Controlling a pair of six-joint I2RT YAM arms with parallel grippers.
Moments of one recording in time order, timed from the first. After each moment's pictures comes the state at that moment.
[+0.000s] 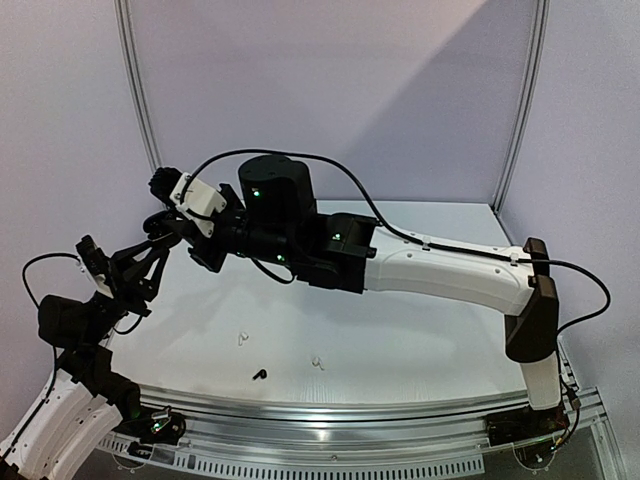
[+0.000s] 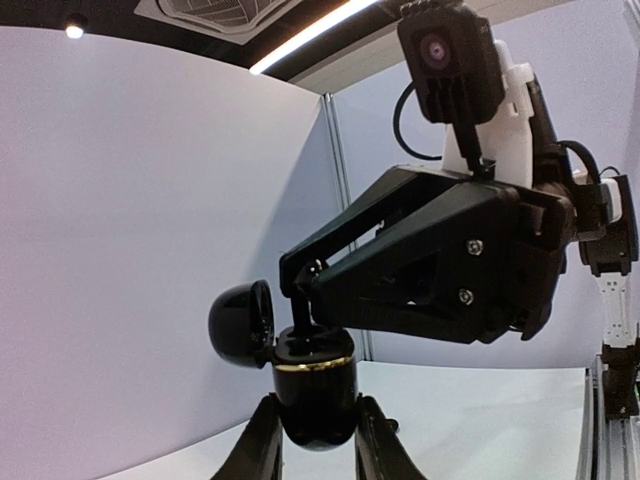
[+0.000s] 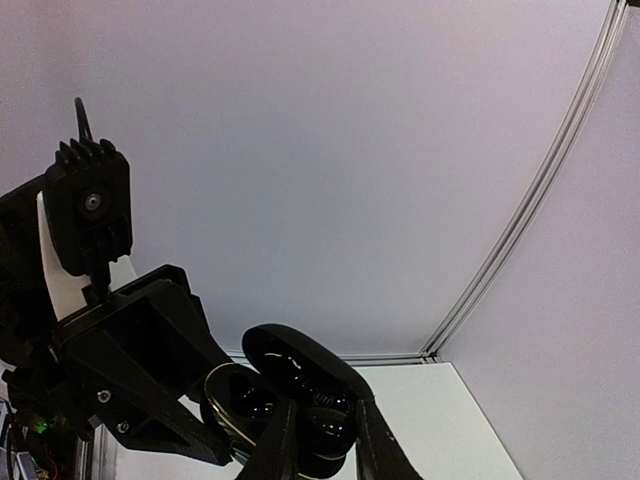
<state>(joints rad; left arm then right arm) -0.25 0.29 0.18 0.69 0.56 -0.19 1.30 2.15 2.16 -0.03 0.06 -0.35</state>
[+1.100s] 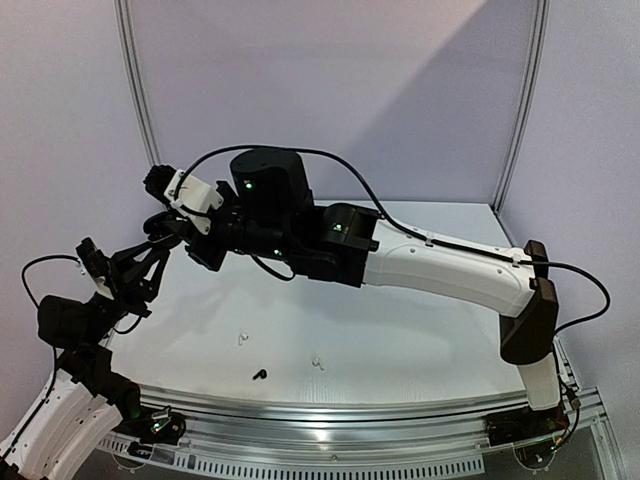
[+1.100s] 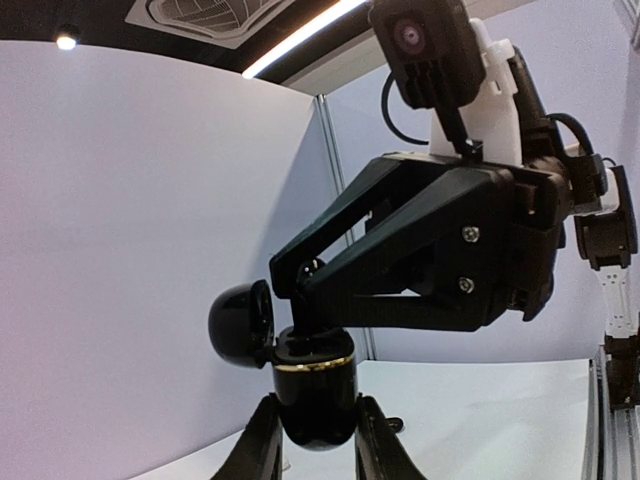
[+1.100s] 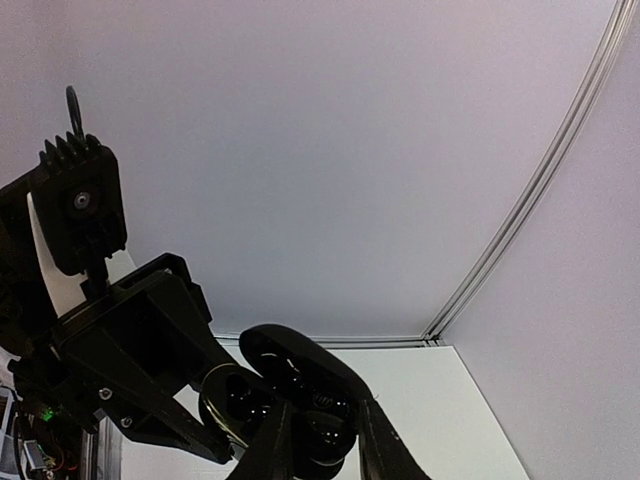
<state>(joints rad) -0.25 0.29 0.18 0.70 0.58 -0.16 1.30 2.18 2.27 -0.17 0.09 -0.34</state>
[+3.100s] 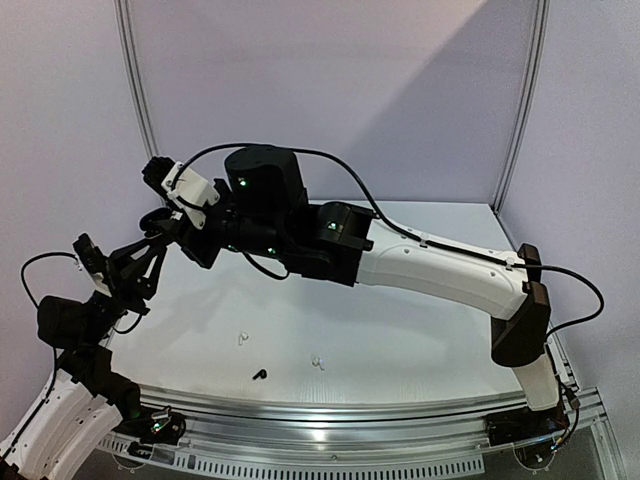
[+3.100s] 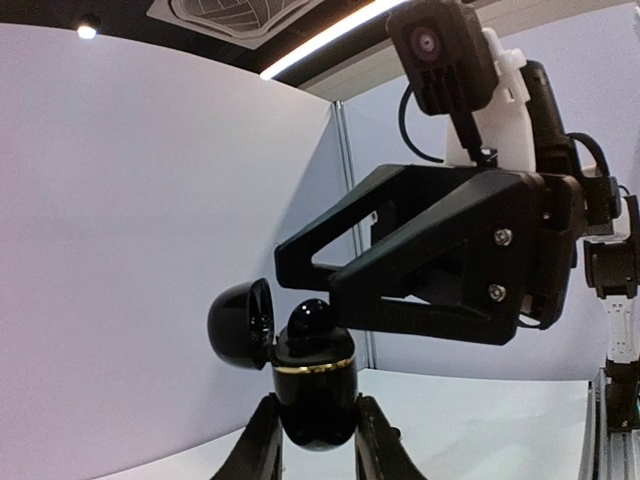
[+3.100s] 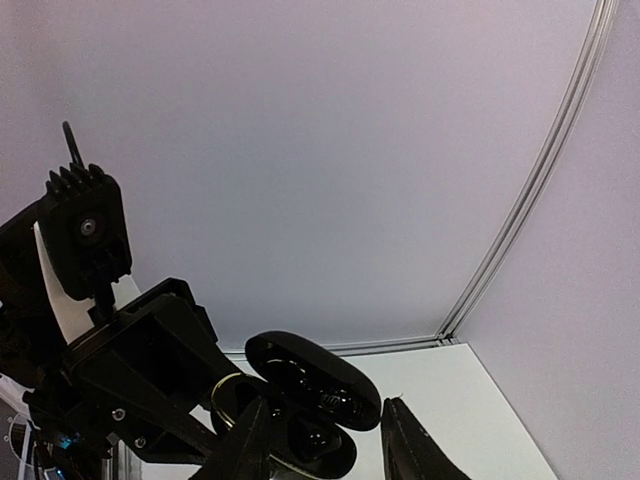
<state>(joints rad) -0.25 0.29 0.18 0.71 0.54 -0.22 1.31 2.22 2.35 -0.19 0.09 -0.26</state>
